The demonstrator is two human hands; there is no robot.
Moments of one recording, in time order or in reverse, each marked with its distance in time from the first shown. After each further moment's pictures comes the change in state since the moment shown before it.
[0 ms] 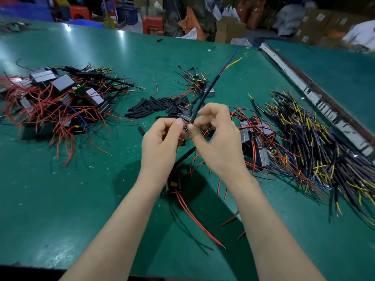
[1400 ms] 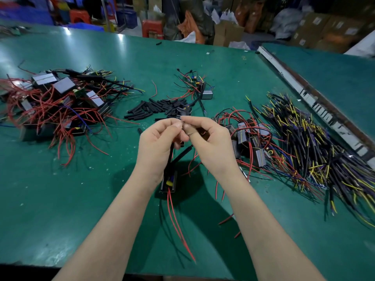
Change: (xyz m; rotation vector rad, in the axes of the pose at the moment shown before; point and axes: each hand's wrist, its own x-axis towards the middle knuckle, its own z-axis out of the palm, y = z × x) left_hand 0.005 0.002 -0.004 -0.240 -0.140 -0.077; right_hand 0.000 0.002 0.007 0.220 -0.087 0.282
